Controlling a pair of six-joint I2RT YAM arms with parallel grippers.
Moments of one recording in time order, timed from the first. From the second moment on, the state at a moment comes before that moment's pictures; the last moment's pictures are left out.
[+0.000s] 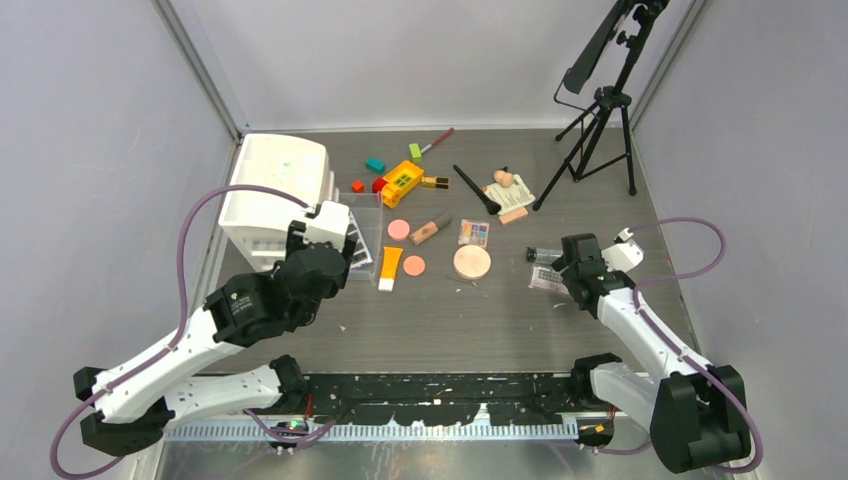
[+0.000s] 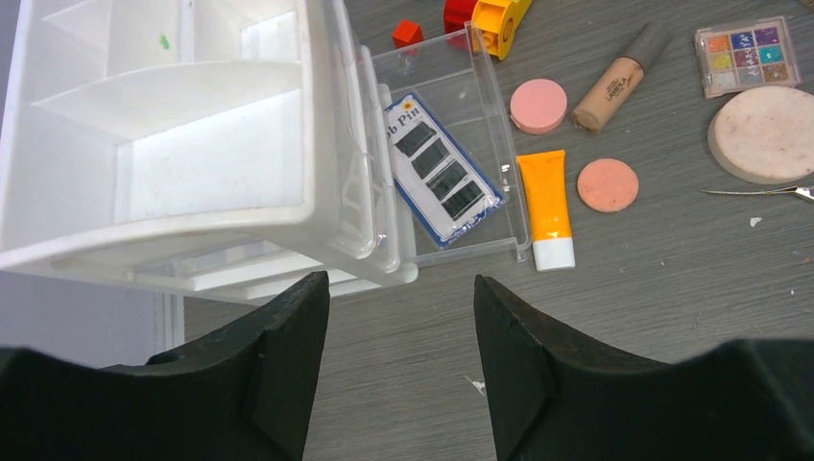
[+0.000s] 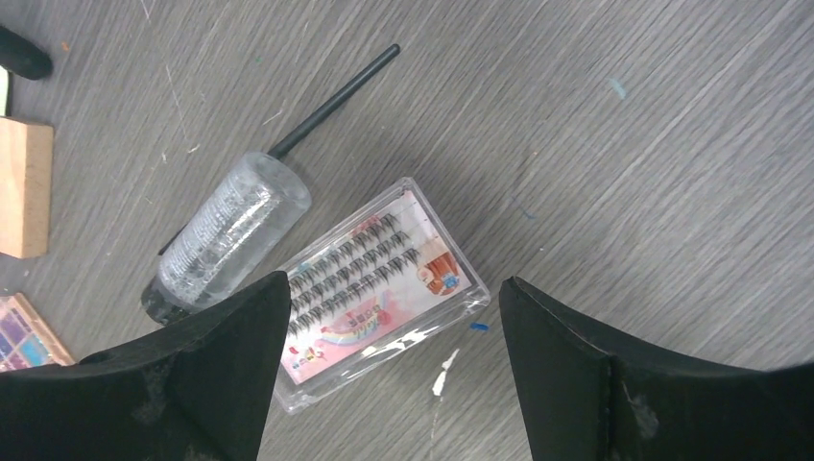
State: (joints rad) left arm -1.05 0.83 1.10 -0.91 -0.86 -0.26; right arm 0.18 1.00 0.51 -0.49 0.53 1.01
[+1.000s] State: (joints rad) left arm -1.05 0.83 1.10 -0.91 -0.86 -0.26; right arm 0.35 1.31 0.53 -0.10 0.34 1.08
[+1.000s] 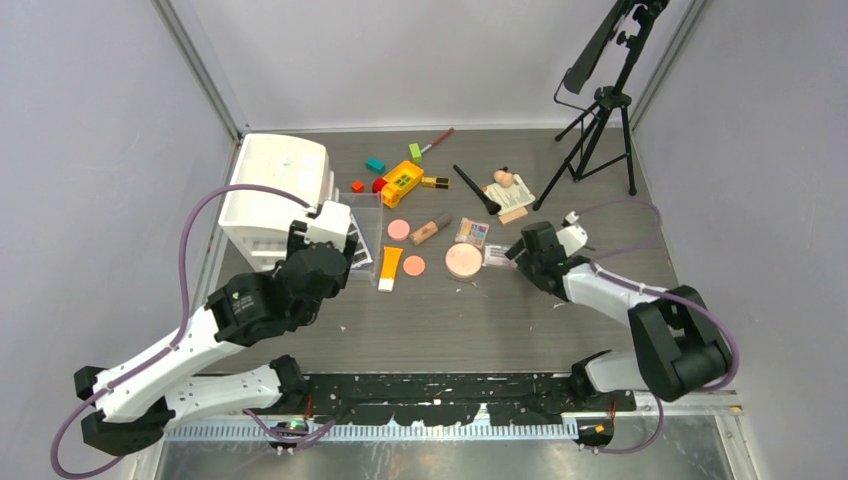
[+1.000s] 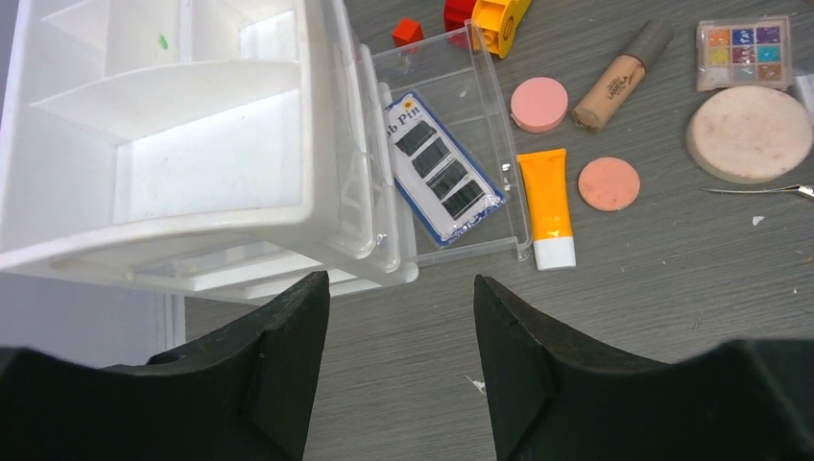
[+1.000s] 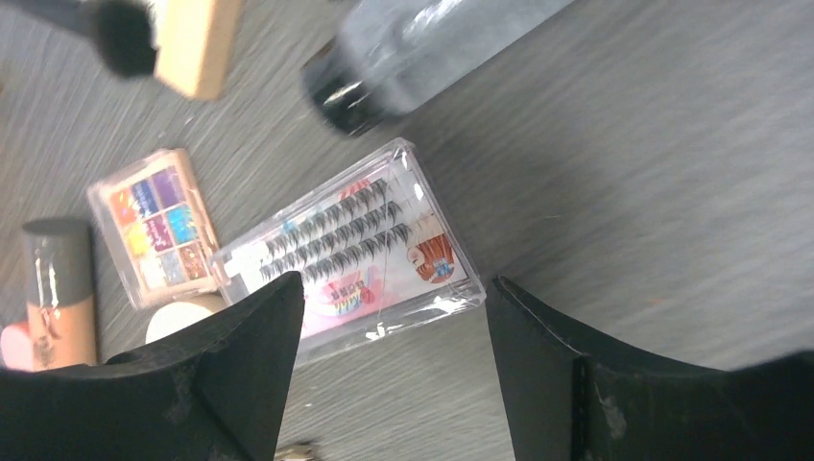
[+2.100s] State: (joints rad) left arm -1.05 0.83 1.10 -0.91 -0.86 -0.26; right arm 0.31 1.63 0.84 -0.15 0.37 0.90
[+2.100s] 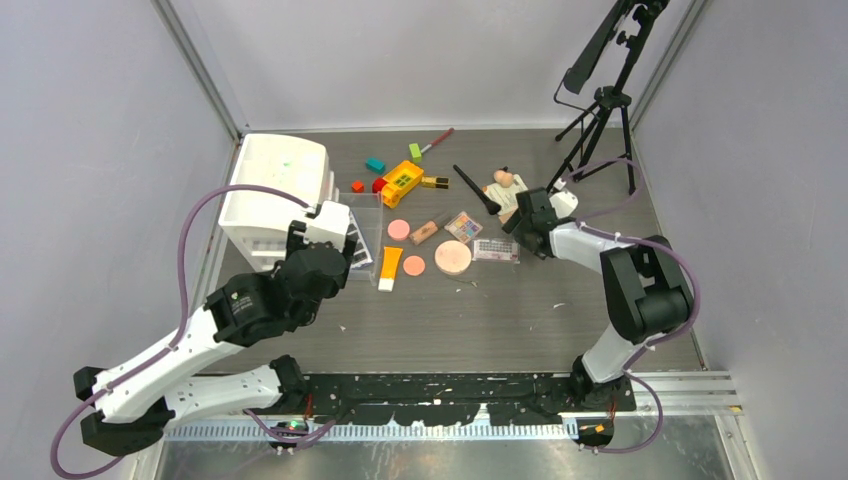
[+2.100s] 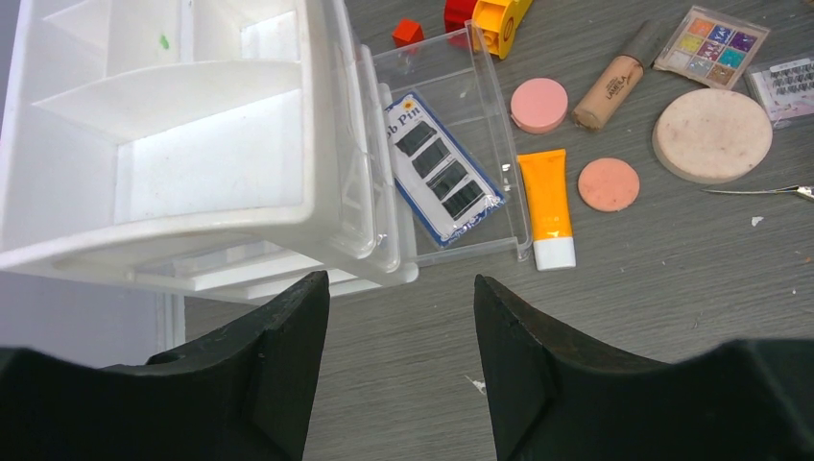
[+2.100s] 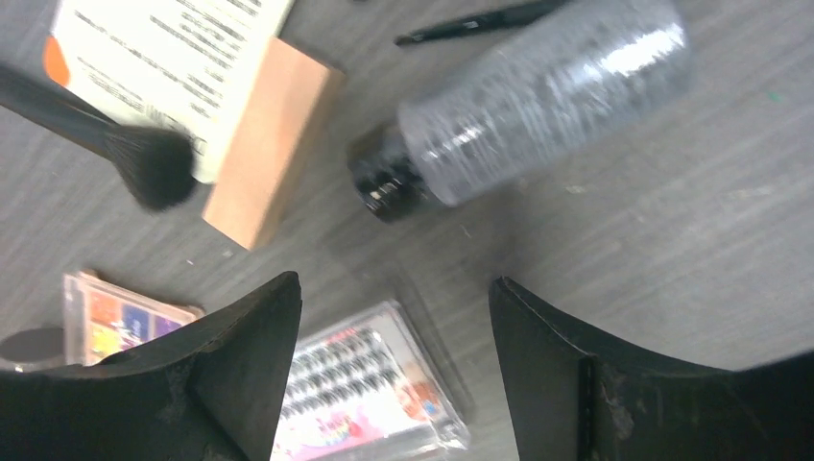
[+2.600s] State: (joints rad) left arm -1.05 0.83 1.10 -0.91 -0.86 -0.26; right arm 0.30 1.72 0.91 -0.03 0.14 0.81
